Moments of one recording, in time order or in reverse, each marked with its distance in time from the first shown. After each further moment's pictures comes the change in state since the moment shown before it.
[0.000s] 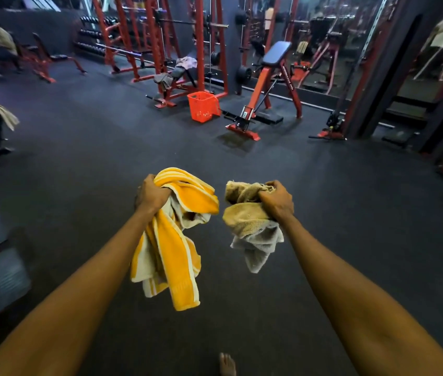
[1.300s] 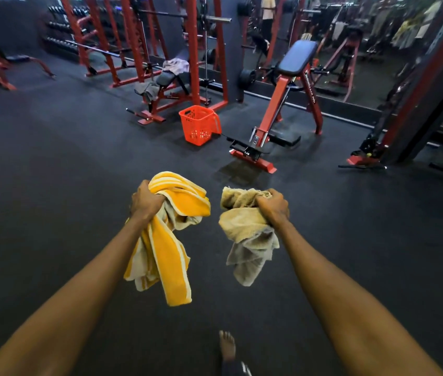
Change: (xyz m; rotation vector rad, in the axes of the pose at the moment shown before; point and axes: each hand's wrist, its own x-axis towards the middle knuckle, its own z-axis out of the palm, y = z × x) left_hand 0.926 0.102 0.241 0.036 -0.054 -0.014; right_hand 0.873 -0.205 0.319 0.019 -0.005 0.129
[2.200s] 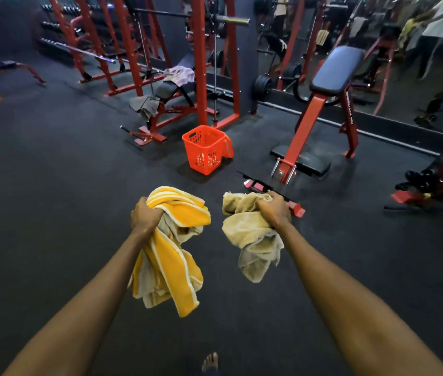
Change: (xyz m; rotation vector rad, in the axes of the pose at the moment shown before) left_hand 0.634 0.074 0.142 -0.053 -0.004 -0.101; right_hand 0.612 -0.209 0.220 -0.020 -0.025 0.046
